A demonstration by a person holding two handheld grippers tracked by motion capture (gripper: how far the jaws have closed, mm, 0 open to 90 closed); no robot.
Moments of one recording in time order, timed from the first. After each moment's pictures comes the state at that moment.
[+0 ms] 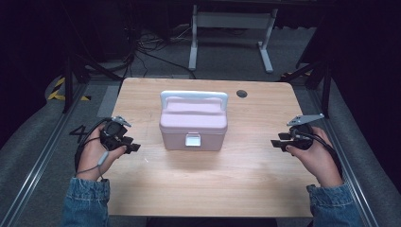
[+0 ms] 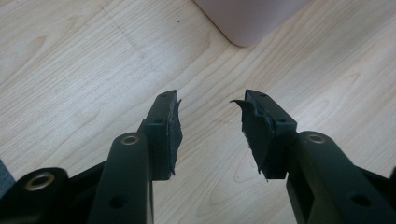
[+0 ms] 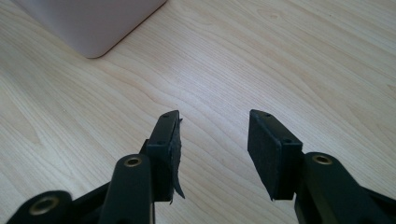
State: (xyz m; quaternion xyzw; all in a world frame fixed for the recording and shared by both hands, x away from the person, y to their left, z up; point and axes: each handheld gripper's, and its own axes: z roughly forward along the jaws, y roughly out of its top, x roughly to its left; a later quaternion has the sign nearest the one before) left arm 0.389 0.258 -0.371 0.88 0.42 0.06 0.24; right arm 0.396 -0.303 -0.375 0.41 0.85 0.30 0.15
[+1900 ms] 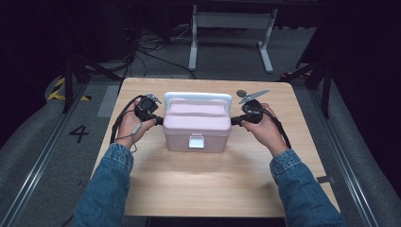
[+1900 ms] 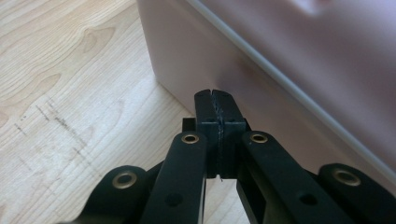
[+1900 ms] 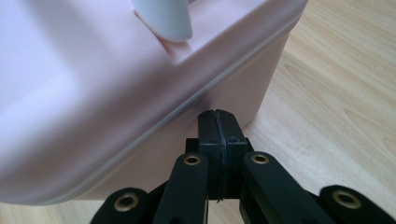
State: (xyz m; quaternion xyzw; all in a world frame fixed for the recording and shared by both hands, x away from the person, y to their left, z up) left arm 0.489 0.191 -0.387 0.89 0.36 0.05 0.28; right arm 0.486 -0.187 -0.385 0.34 0.87 0.36 0.07
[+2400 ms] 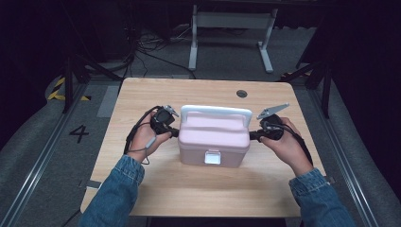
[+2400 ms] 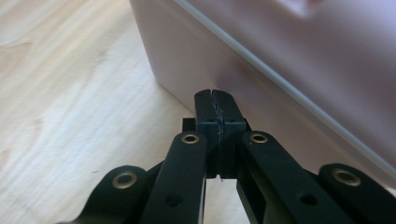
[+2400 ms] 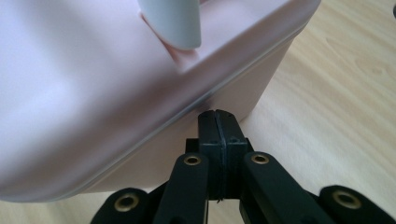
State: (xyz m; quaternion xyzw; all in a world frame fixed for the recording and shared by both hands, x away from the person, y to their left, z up) left arm 0.444 0.135 -0.385 0.91 0.31 0.03 0.27; right arm 0.426 -0.233 -0.377 0.34 0.88 0.32 0.08
